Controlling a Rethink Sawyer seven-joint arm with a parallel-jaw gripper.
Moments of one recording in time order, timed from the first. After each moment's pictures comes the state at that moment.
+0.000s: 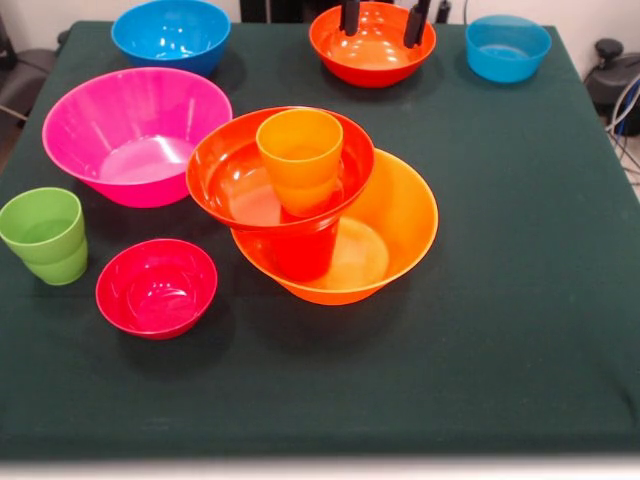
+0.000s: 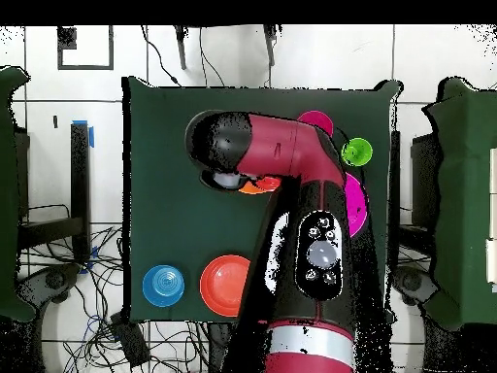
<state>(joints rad) -0.13 -0.65 -0.07 1.34 -0.01 1.01 1.83</state>
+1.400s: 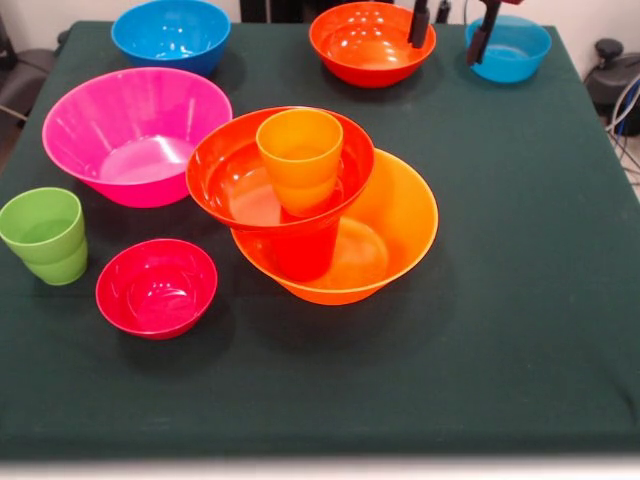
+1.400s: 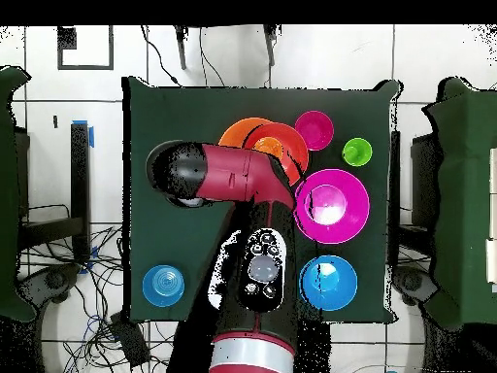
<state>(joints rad) 0.02 -0.64 -0.15 1.46 0.07 0.82 2.05</state>
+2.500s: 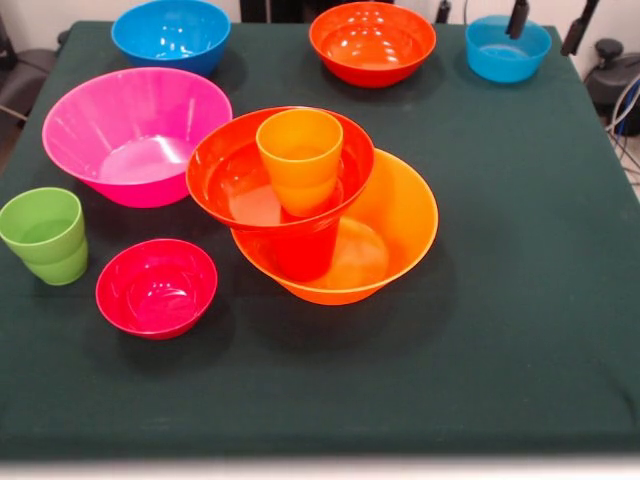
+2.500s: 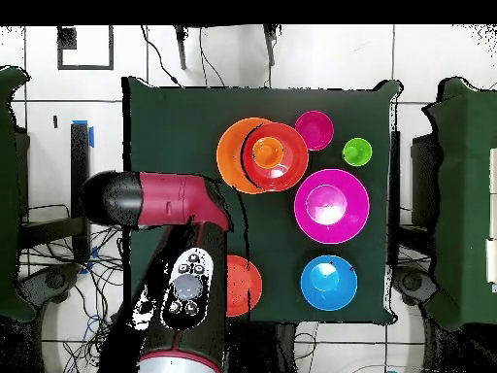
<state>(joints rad) 0.20 -0.64 -0.19 1.55 0.16 0.72 2.20</state>
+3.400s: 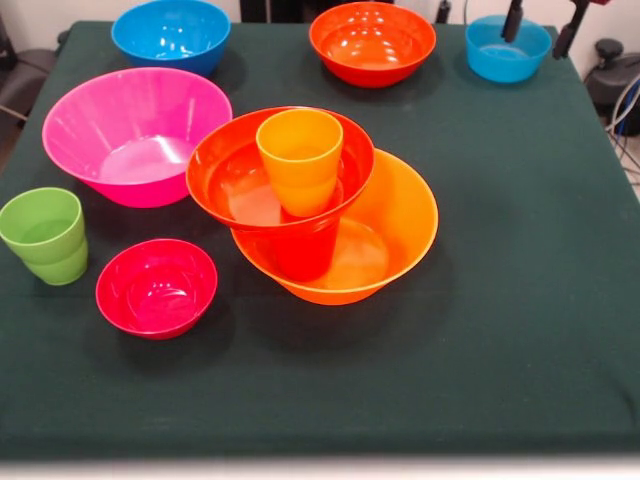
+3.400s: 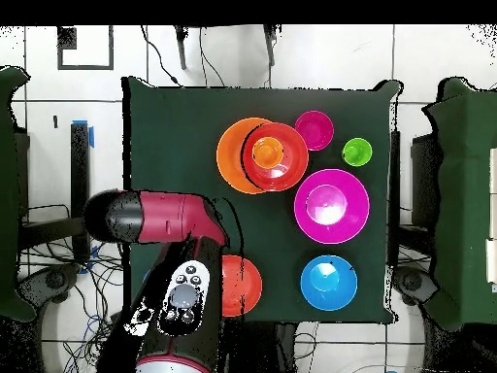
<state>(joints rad) 0.22 -0.64 -0.19 1.65 0.19 0.62 2.21</state>
